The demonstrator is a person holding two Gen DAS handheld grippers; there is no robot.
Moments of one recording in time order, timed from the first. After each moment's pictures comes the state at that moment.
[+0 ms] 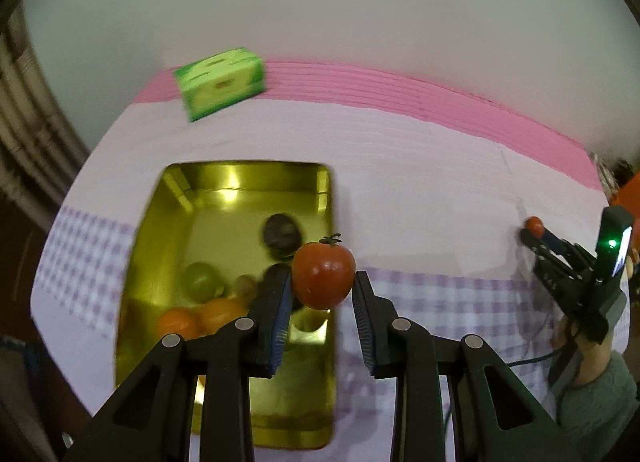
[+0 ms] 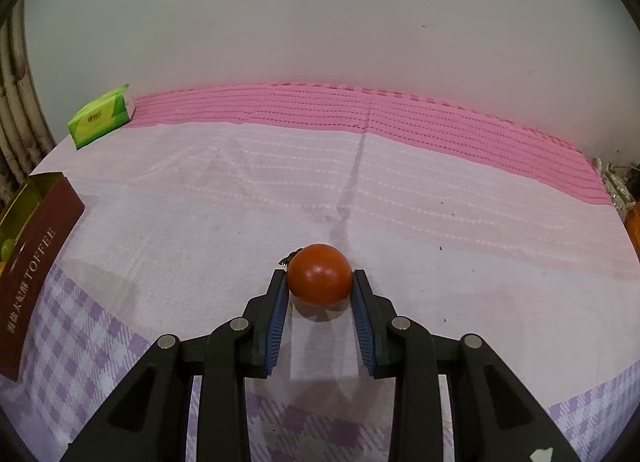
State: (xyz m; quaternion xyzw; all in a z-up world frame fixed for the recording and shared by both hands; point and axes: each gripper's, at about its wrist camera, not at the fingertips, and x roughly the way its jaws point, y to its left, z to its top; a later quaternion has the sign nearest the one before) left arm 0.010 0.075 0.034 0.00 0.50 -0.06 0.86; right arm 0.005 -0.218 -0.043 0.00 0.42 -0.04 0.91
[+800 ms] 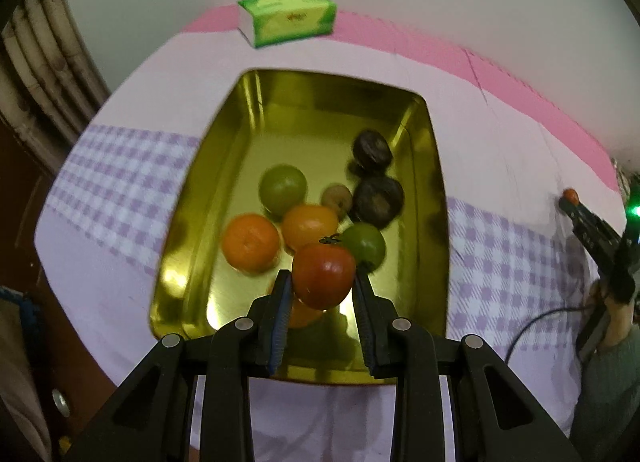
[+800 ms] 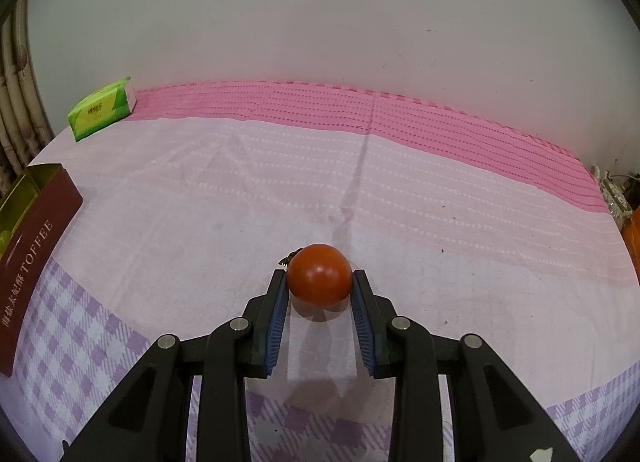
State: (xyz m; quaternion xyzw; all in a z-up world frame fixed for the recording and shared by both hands) left arm -0.026 0.135 -0.008 -0.03 0.55 -0.04 0.83; right arm 0.006 -0.216 -0.043 -0.01 0.42 -0.04 0.91
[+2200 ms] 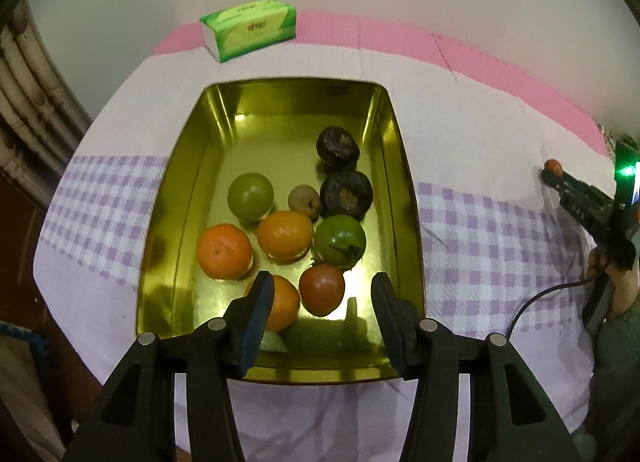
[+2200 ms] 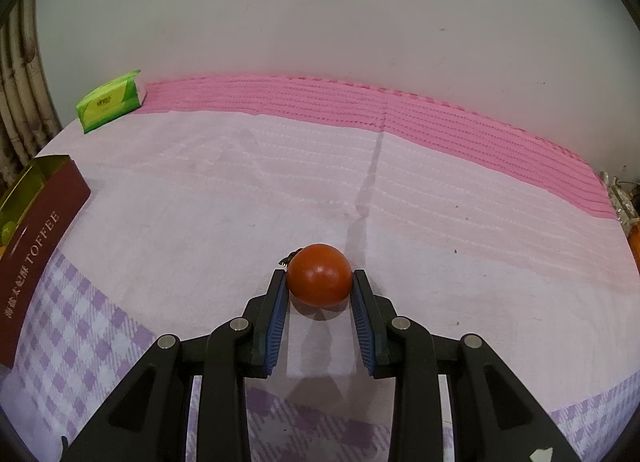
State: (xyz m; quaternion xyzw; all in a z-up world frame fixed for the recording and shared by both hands) left arm -0.032 0.118 -0.001 0.01 0.54 -0.07 0.84; right arm 0.005 -0.215 -0.042 -0.01 0.43 -0.02 0.90
